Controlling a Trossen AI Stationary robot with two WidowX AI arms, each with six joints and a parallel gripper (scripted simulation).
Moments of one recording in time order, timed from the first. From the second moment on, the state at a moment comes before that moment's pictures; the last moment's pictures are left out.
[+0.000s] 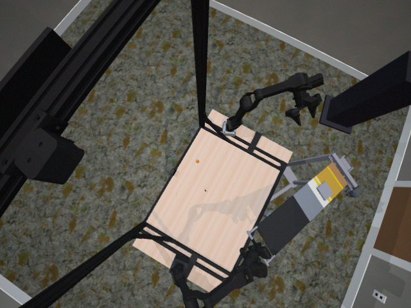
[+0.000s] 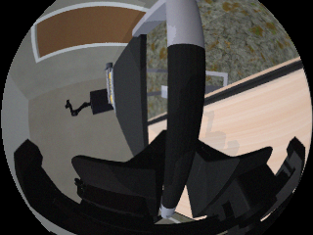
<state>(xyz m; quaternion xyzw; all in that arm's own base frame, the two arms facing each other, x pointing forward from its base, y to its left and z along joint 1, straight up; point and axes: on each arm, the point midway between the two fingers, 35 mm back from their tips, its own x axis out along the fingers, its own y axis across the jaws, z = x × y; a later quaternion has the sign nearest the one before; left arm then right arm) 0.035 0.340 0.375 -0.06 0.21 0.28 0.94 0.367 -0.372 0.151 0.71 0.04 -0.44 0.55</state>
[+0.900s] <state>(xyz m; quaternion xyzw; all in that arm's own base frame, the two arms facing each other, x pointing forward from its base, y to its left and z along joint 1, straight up) 0.035 0.340 0.375 -0.06 0.21 0.28 0.94 0.368 -0.372 0.156 0.71 0.03 -0.44 0.55</state>
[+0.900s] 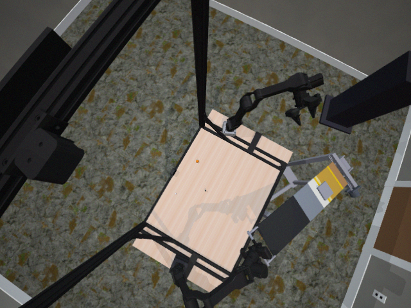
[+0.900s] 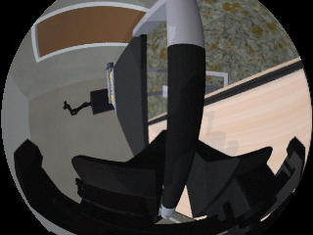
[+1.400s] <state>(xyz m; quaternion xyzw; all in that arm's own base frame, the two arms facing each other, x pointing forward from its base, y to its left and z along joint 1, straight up) 0.035 0.340 0.375 -0.06 0.21 0.28 0.94 0.368 -0.373 0.158 0.71 0.03 -0.44 0.55</state>
